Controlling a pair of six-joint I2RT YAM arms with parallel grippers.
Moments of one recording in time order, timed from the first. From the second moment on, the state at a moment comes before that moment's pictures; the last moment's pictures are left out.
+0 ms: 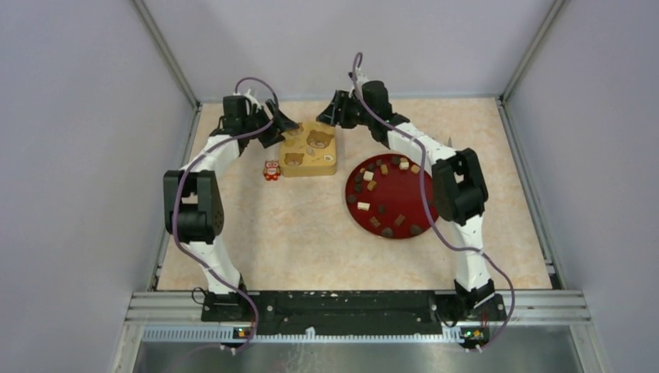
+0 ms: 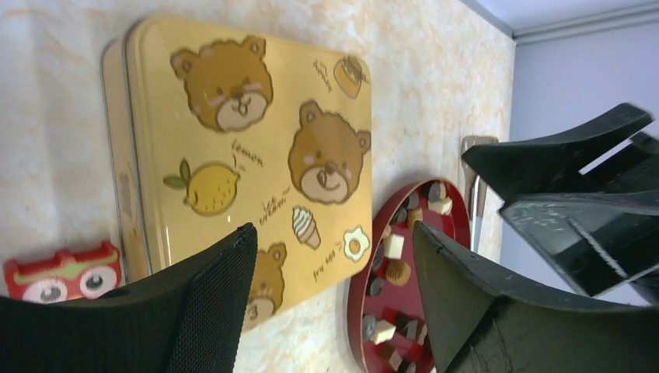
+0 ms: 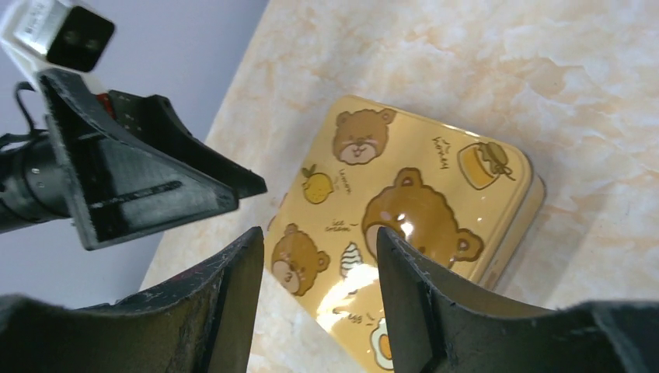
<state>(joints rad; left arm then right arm) -0.03 1.89 1.43 -0.12 0.56 -0.67 0.50 2.21 1.85 0.04 -0.41 0.58</state>
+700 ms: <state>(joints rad) -0.04 1.74 1.23 -0.22 0.48 -0.62 0.55 2.08 1.61 -0.03 -0.36 0.53</state>
